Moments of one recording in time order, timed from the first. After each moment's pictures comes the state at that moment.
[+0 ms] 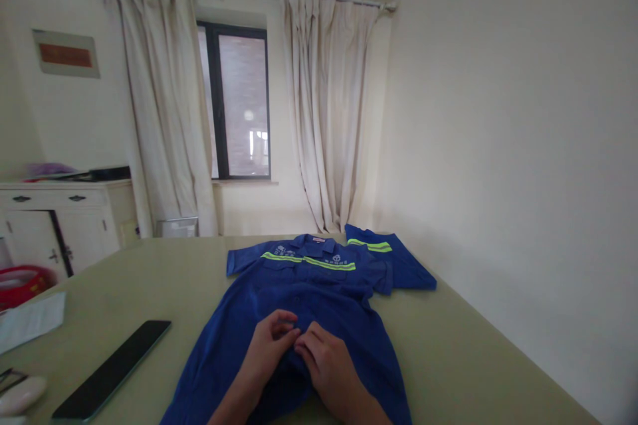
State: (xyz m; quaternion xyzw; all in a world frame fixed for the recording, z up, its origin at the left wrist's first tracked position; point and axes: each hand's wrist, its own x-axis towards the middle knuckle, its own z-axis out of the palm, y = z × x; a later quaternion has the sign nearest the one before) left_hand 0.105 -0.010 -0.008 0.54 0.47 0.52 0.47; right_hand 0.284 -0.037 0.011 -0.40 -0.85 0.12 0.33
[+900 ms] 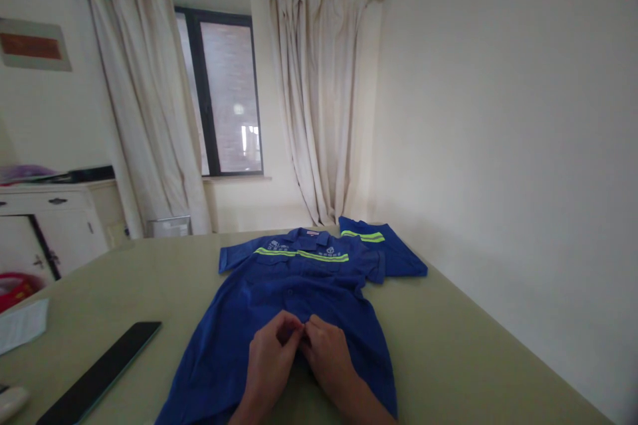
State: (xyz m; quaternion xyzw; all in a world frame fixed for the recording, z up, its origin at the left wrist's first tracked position) left_hand 0.139 -0.048 0.019 0.63 0.57 0.46 0.25; right_hand 0.285 -0.026 -0.008 -0.51 -0.81 0.02 0.27
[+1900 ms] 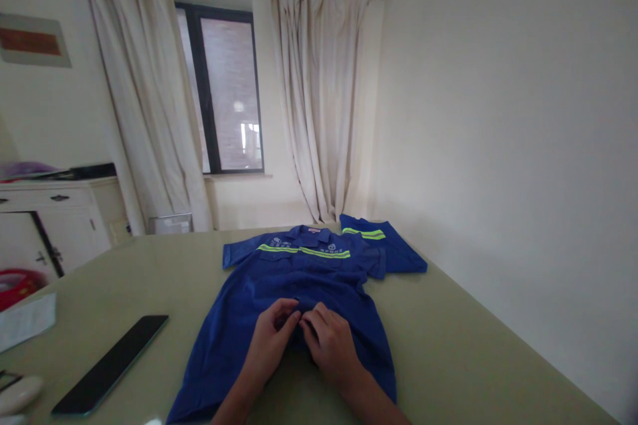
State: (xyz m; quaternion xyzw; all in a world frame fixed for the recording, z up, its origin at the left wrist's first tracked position) left_hand 0.119 -0.025 0.008 0.61 0.46 0.53 0.37; right_hand 0.287 -0.034 0.002 -0.42 -0.81 -0.04 0.40
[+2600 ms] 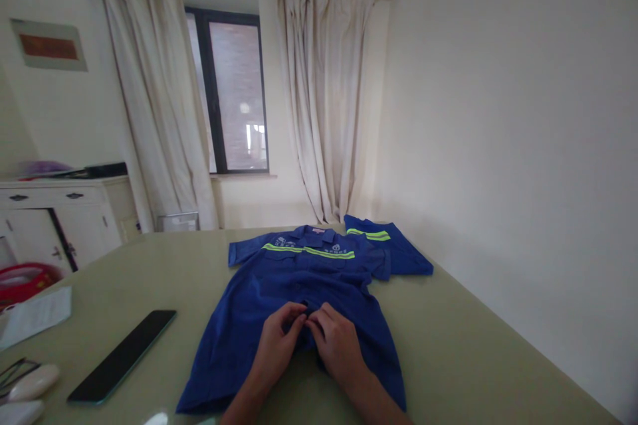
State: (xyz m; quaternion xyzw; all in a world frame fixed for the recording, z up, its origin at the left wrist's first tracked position) left_hand 0.123 -0.027 -0.003 0.64 0.47 0.51 0.33; right_hand 0.288 -0.030 -0.003 -0.48 -0.80 0.04 0.37
